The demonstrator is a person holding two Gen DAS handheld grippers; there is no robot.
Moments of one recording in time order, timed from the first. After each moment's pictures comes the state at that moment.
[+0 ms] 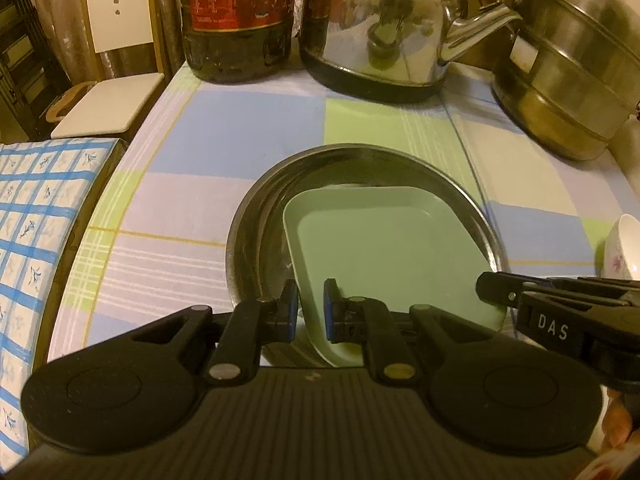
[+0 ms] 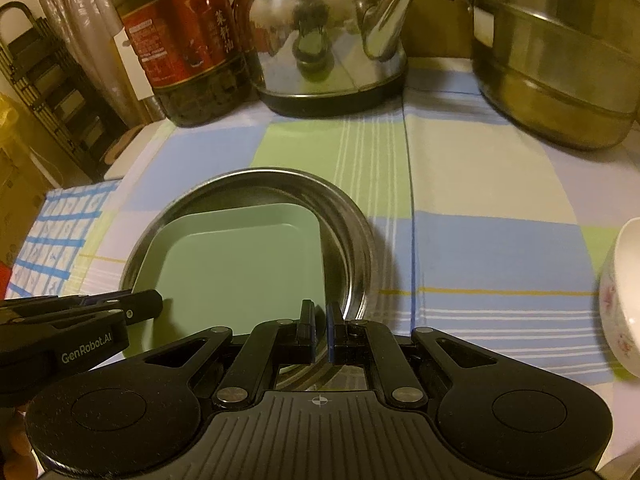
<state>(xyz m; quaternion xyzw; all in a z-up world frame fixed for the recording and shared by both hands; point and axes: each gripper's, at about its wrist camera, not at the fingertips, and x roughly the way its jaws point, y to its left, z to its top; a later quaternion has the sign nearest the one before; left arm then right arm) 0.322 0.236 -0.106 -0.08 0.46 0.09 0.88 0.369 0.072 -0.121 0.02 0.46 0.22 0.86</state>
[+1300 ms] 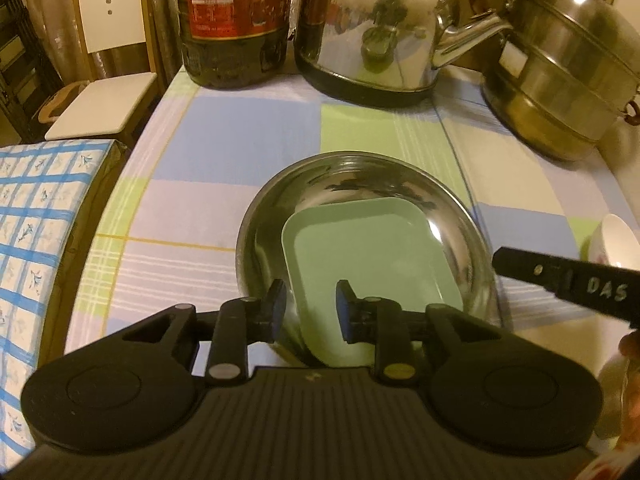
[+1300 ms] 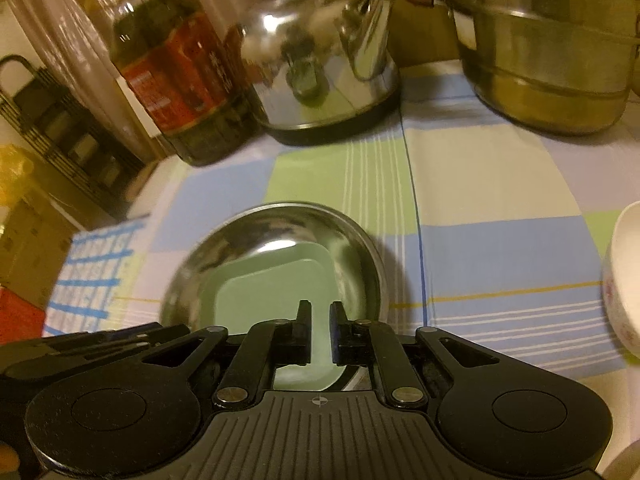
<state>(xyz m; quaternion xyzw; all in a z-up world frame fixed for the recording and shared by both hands) 0.314 0.241 -0.080 -0.08 0.47 0.07 0.88 0.365 0.042 -0.086 0.11 0.45 0.24 0.85</state>
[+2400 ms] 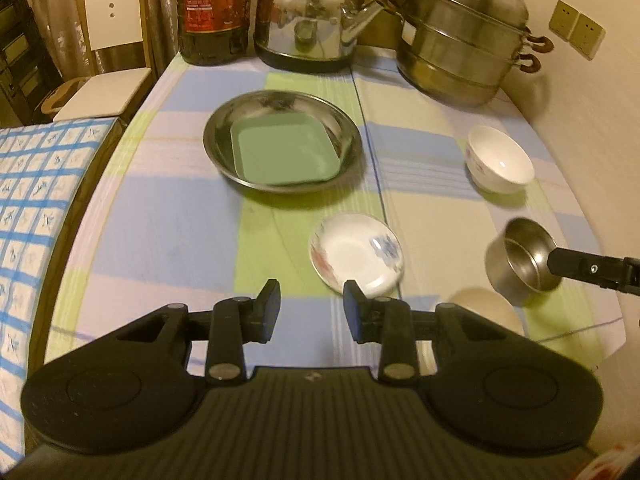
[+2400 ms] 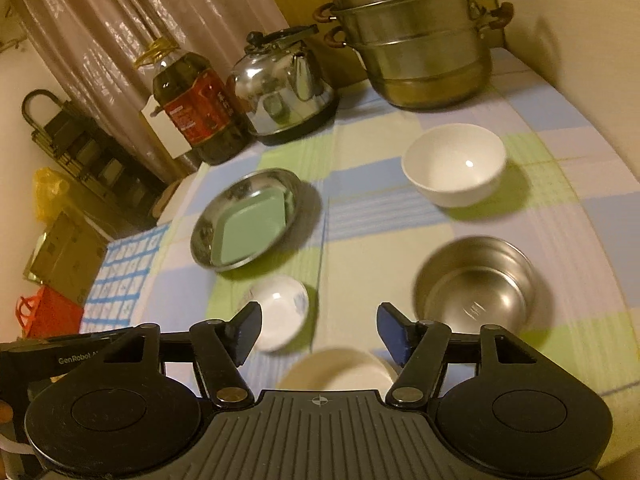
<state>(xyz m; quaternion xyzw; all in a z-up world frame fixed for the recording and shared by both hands) 0.121 0.125 -0.022 -0.09 0.46 0.05 0.88 0.182 -0.147 -0.033 0.14 0.43 0.25 0.86</state>
